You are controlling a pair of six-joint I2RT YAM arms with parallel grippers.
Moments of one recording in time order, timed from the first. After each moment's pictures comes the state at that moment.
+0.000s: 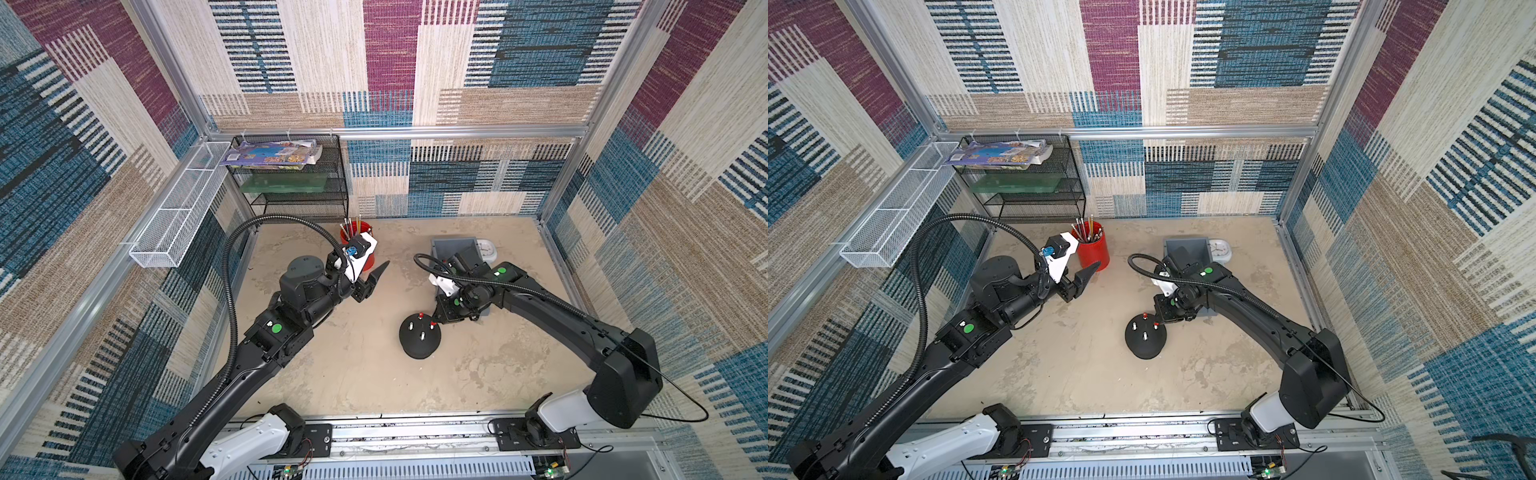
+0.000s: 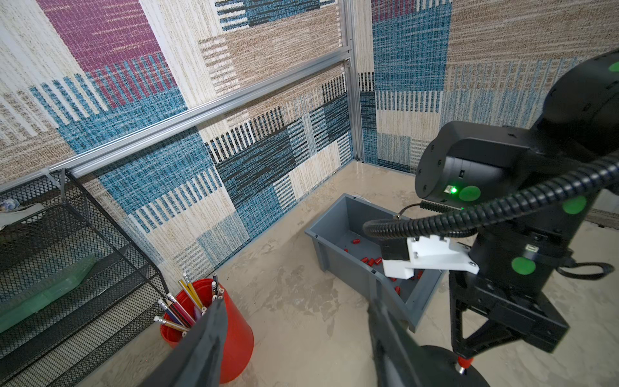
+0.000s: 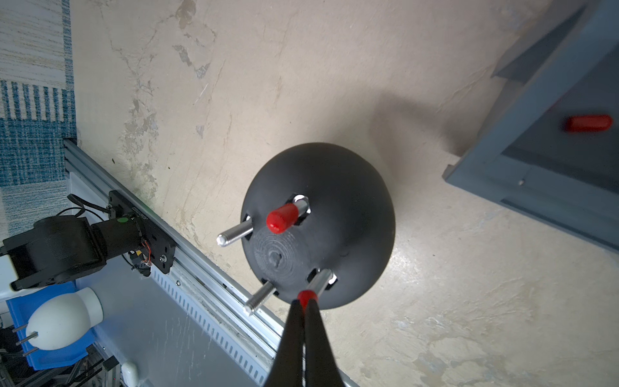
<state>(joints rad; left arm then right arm) -0.63 0.99 1.06 -0.17 0.06 0.25 0.59 1.48 1.24 -0.95 -0.38 0.32</state>
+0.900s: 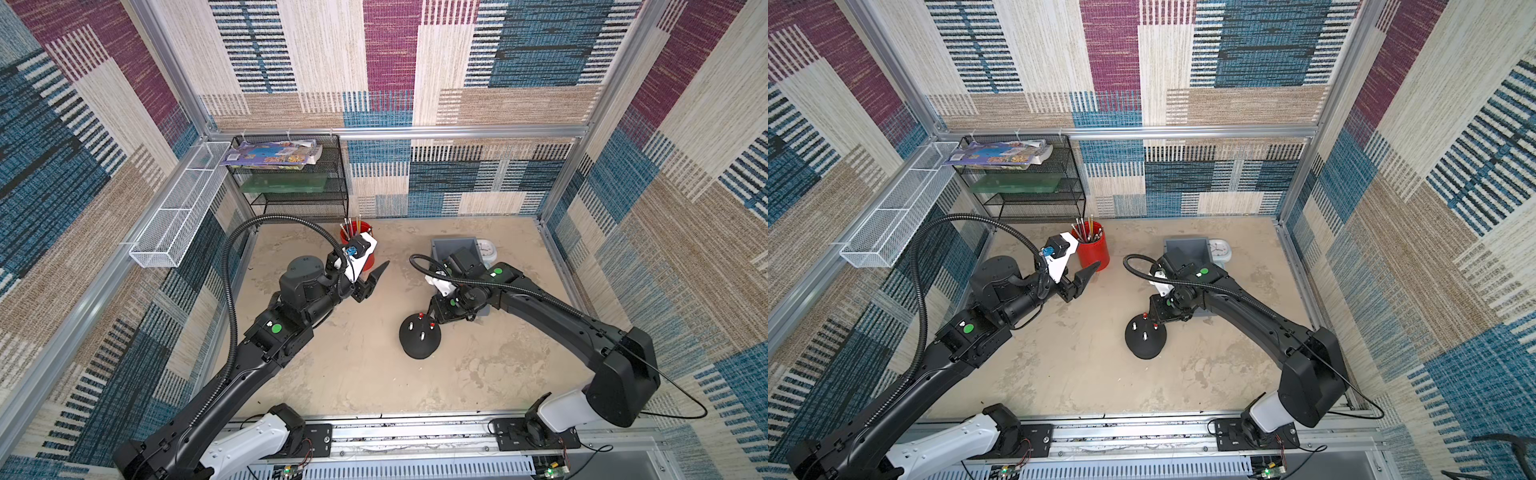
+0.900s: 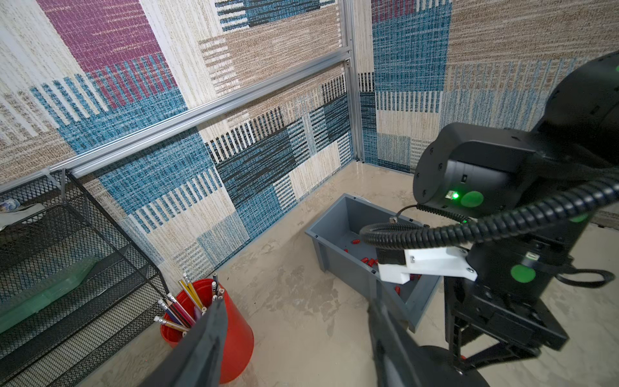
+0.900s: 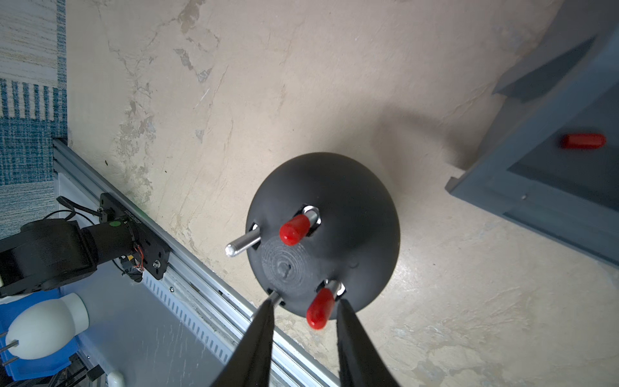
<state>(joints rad) -0.63 0.99 1.06 -0.17 0.06 0.25 0.62 1.49 1.26 -0.94 -0.34 0.33</state>
